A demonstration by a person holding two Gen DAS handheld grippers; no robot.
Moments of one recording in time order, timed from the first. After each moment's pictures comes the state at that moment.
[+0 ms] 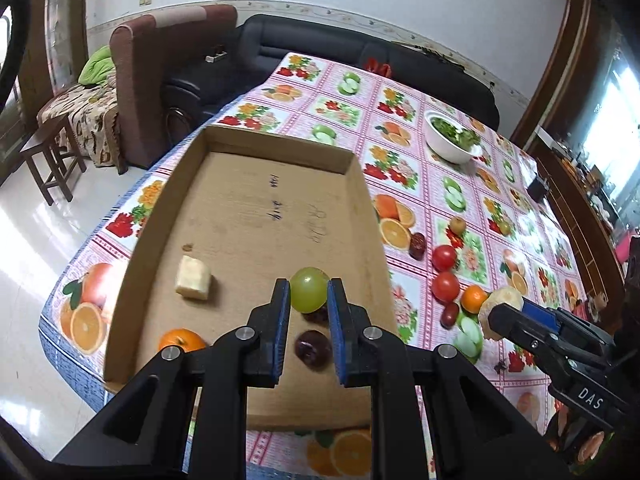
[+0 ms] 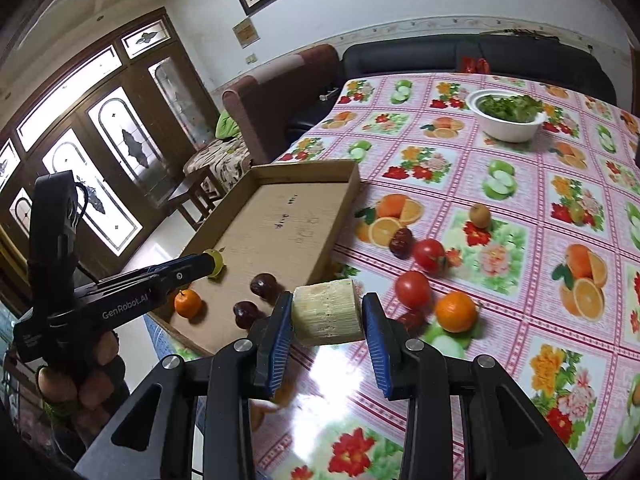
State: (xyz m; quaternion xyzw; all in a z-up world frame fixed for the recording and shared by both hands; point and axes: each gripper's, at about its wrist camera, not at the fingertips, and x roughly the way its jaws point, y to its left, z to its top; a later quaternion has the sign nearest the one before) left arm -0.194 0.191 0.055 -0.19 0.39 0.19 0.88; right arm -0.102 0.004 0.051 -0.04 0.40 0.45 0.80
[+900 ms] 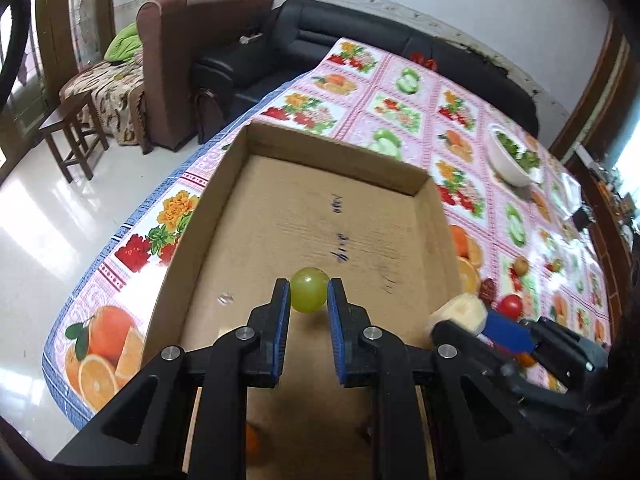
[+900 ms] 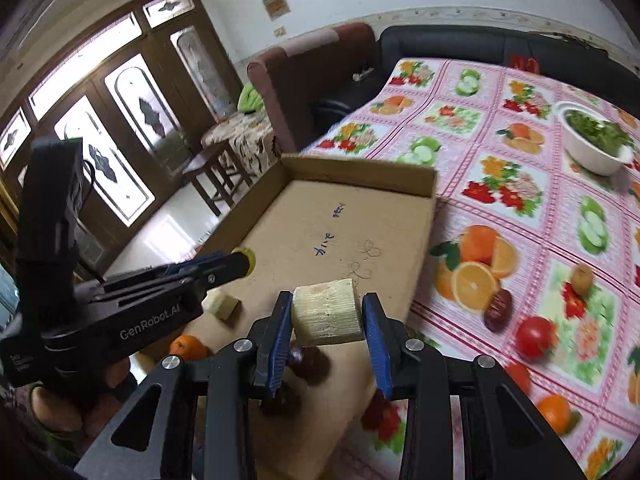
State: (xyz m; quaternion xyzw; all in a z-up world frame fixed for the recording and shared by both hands) left arm -0.148 0.258 0.026 -0.22 0.42 0.25 0.85; right arm -0.082 0.126 0.025 -0.09 0.42 0.48 0.76
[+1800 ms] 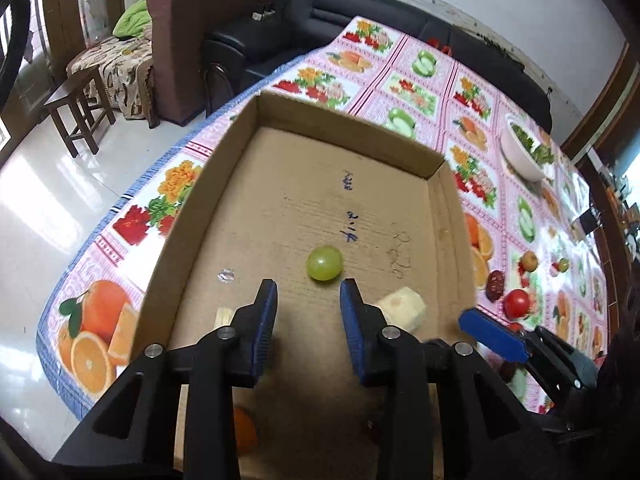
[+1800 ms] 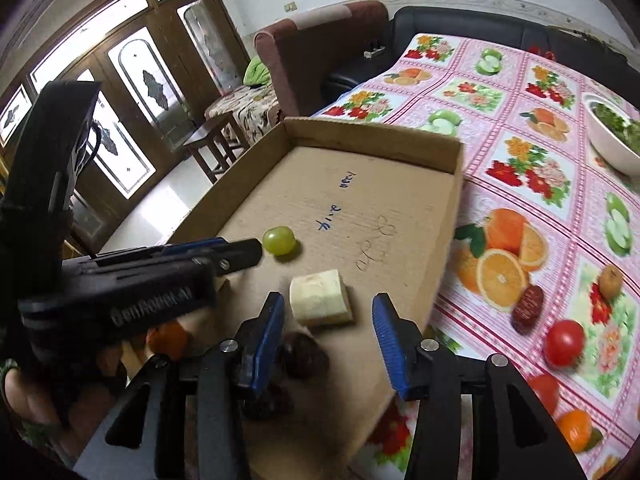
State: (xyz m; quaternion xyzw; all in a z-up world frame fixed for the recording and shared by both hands) left arm -0.156 0.254 0.023 -0.24 0.44 0.25 0.83; right arm -0.086 0.130 0.006 -0.12 0.43 0.49 0.75
